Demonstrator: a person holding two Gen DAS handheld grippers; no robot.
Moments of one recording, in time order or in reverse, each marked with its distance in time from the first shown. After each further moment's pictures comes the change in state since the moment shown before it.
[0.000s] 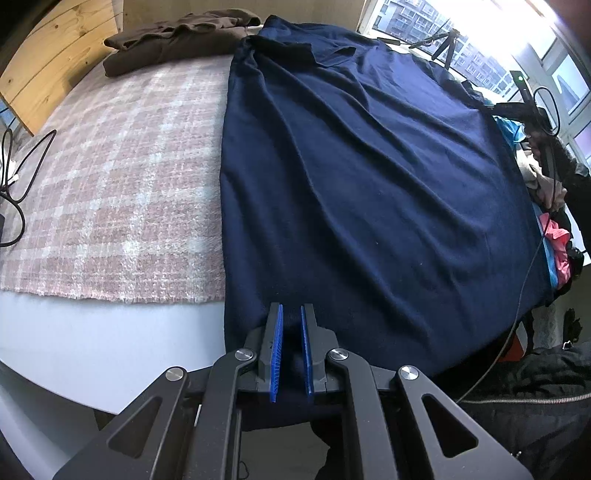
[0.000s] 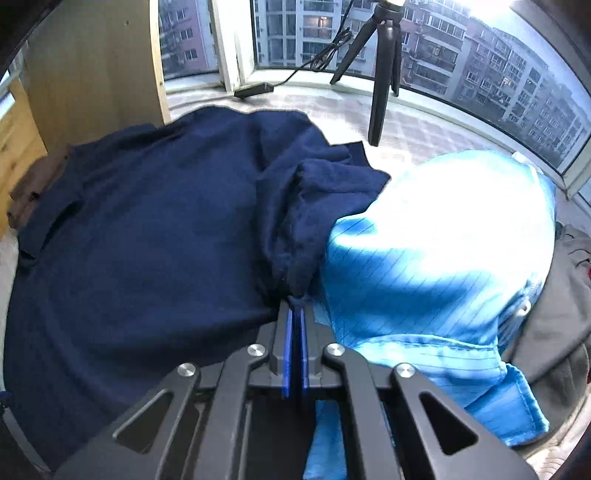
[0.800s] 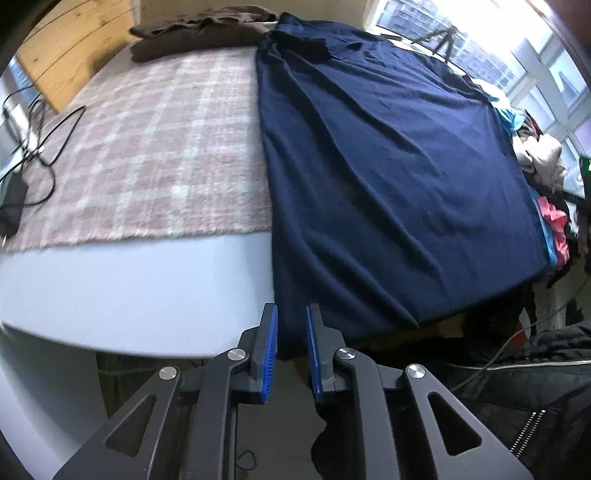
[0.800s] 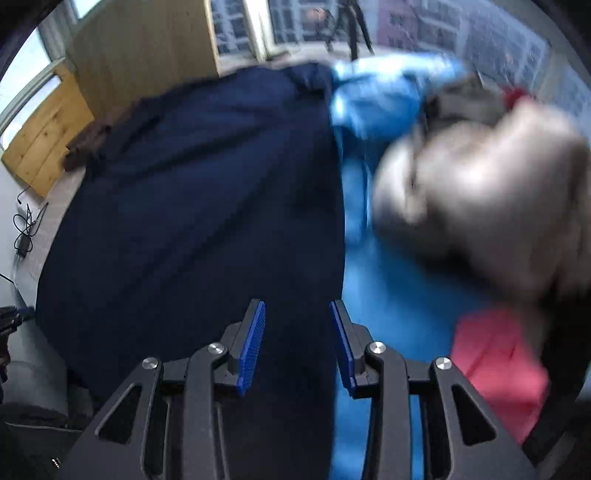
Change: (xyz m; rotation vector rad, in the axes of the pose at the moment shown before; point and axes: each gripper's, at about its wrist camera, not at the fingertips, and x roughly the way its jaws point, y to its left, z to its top) left arm -0.027 0.032 -0.034 0.019 0.016 0.018; right arm -0.124 0.015 -0.234 0.099 0.102 0.094
